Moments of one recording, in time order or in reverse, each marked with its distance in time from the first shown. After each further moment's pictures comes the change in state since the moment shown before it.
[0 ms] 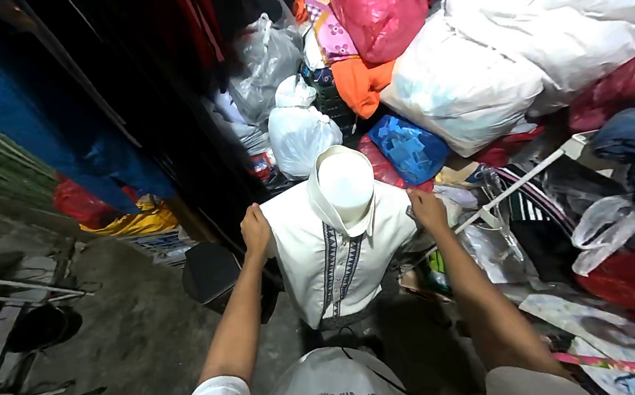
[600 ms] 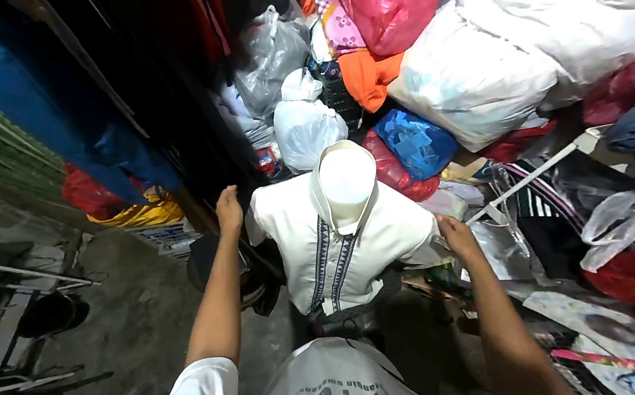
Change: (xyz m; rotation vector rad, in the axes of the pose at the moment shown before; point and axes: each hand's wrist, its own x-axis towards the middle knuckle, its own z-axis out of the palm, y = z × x) left_hand 0.050 -0.031 -0.052 -0.285 -0.003 0.060; right_hand -0.070 0.058 -0.012 0.395 -0.076 0.164
